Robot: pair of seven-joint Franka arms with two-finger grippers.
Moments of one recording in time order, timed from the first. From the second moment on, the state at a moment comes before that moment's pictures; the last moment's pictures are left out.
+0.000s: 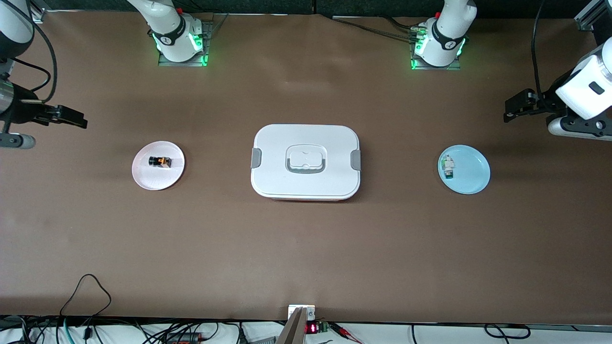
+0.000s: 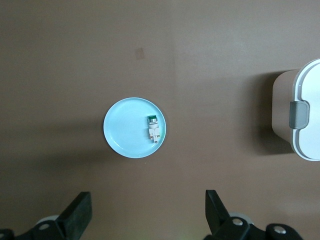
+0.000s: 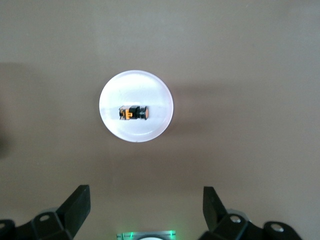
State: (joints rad) left arm -0.01 0.05 -0.05 -1.53 -0.02 1.50 0.03; right arm -0.10 0.08 0.04 -1.68 -0.03 1.56 -0.01
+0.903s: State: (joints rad) left arm -0.01 0.05 -0.05 -1.53 -0.02 1.50 0.03; right arm -0.07 0.27 0.04 -1.78 -0.03 1.78 0.03
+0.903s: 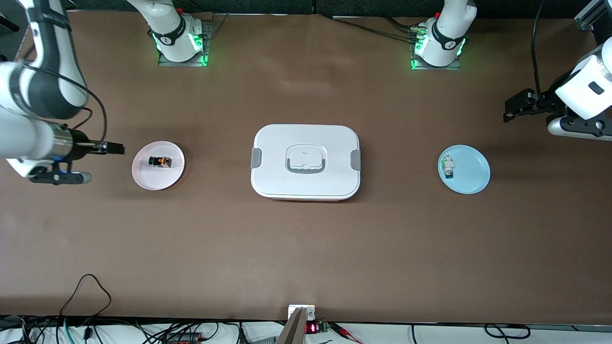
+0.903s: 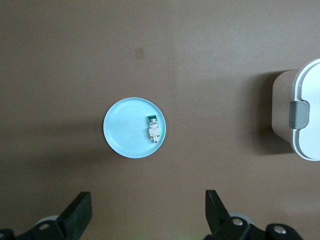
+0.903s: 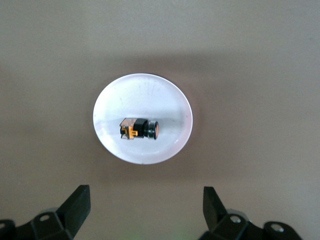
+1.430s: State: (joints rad) left arm -0.01 0.05 -0.05 -1.53 -0.02 1.50 0.03; right arm -0.07 0.27 0.04 -1.90 -0.03 1.97 0.03
